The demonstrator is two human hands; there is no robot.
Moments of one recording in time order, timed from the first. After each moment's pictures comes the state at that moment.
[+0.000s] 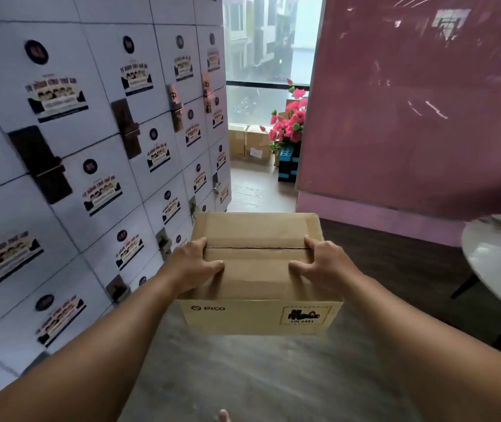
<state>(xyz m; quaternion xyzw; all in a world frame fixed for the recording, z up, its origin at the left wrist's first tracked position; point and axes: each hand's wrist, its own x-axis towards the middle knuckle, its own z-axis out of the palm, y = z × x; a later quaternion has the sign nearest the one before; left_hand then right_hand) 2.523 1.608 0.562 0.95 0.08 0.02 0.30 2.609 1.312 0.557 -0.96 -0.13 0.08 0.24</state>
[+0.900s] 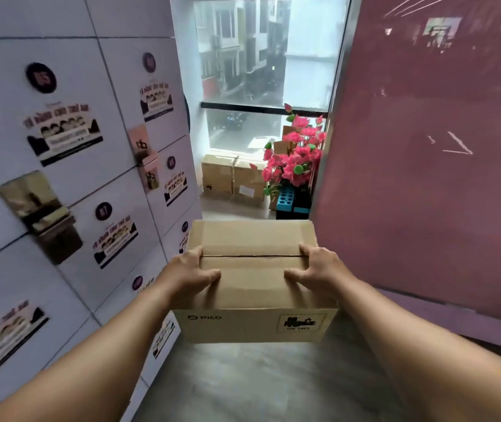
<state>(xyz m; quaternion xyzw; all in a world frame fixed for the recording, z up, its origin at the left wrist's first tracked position) 3.257 1.744 0.568 0.96 0.10 -0.01 0.27 3.342 1.446 0.567 -0.96 -0.13 0.11 0.24</state>
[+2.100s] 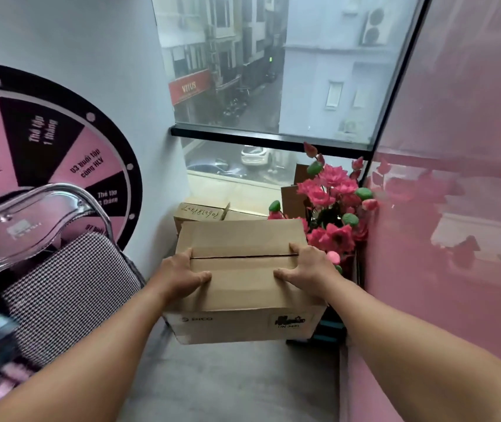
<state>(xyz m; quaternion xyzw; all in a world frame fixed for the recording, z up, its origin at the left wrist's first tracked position) 4.110 1.939 0.564 0.94 0.15 -0.04 0.30 4.197 1.656 0.550 -0.94 -0.12 0.09 0.29</state>
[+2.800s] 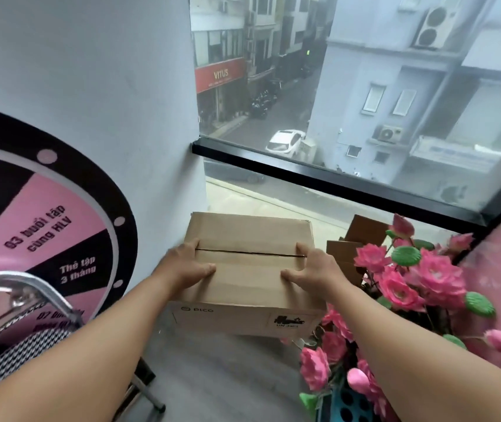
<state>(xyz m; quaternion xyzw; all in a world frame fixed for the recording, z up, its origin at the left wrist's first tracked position) 4.501 2.143 0.546 0.92 0.22 -0.02 0.33 4.606 1.862 0.540 -0.94 -0.16 0.10 0.29</state>
